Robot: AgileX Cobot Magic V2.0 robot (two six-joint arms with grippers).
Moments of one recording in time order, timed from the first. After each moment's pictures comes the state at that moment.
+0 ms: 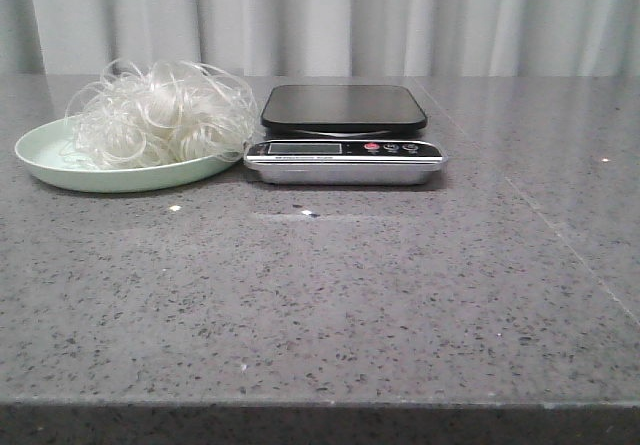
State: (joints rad) left arm -0.02 0.00 0.00 -0.01 0.05 -0.02; right arm 0.03 -0.01 0.03 0.01 -0.05 0.02
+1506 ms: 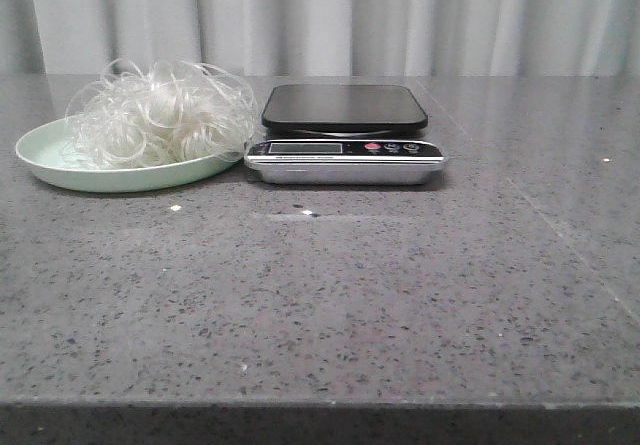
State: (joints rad) left arm -0.22 0.66 -0.69 -0.07 0.37 -0.02; right arm 0.03 -0.01 0.03 0.01 -0.05 0.02
